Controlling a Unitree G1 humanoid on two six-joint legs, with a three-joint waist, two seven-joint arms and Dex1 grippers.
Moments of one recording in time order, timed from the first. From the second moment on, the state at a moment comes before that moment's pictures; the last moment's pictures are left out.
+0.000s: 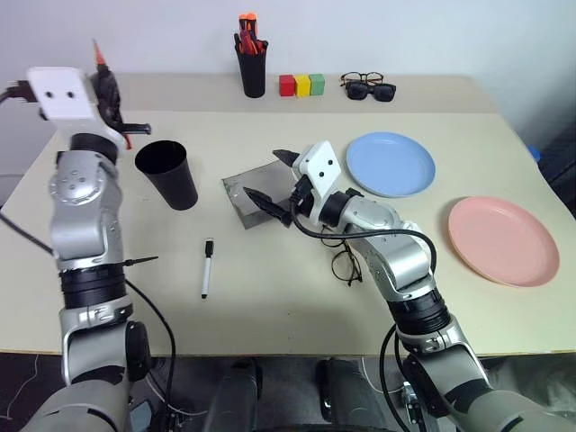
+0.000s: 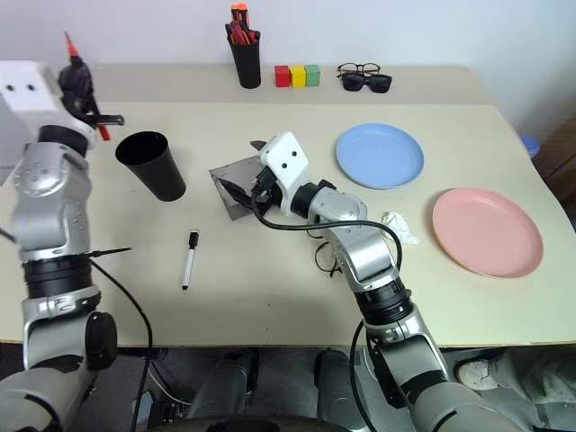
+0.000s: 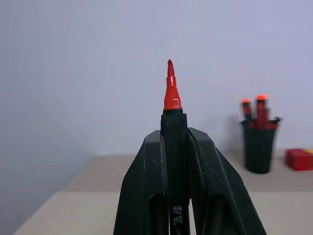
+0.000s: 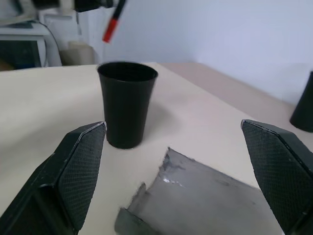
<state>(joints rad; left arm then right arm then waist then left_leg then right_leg) -0.70 0.44 0.31 0.13 -0.18 0.19 -0.09 -0.62 -0.16 0.23 -0.11 0.17 0.39 0.54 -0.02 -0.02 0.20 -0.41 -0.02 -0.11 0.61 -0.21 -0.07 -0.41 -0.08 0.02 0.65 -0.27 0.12</state>
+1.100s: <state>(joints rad) -0.18 0.76 0.28 -0.60 -0.80 1.28 -0.24 -0.55 -0.42 0.24 -0.11 0.20 0.40 0.82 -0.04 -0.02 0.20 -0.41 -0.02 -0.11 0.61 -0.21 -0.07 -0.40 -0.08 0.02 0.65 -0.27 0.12</state>
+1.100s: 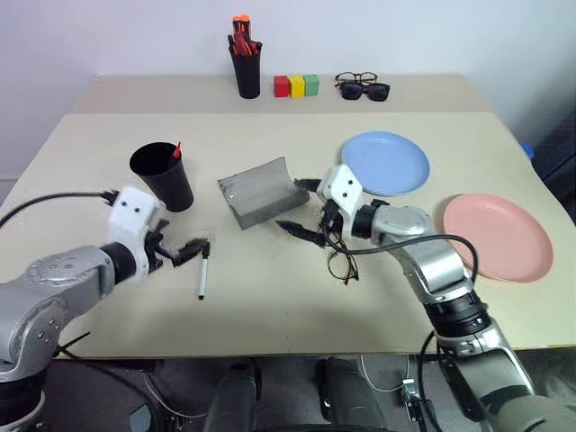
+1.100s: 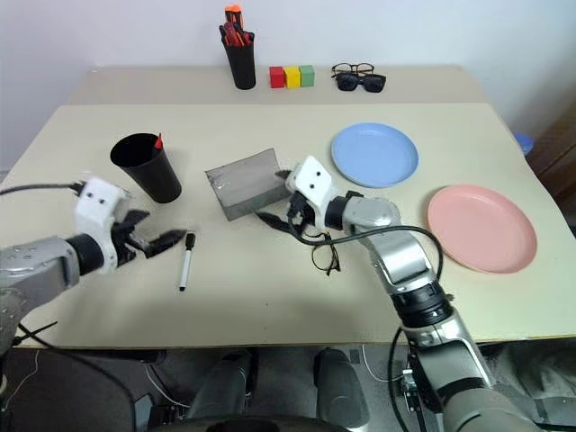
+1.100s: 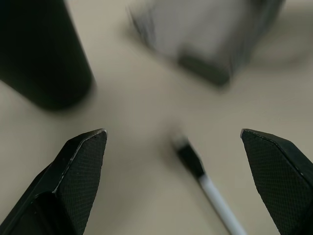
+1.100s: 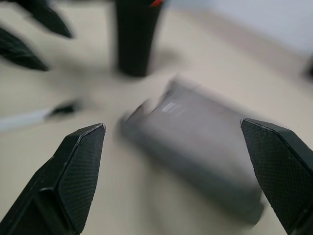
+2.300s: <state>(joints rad) -0.60 0.52 0.24 -0.10 -0.26 0.48 -0.04 -0.60 -0.18 0.28 -0.13 0.16 0.38 0.63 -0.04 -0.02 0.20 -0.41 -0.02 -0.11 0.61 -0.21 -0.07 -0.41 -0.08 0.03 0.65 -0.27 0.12</state>
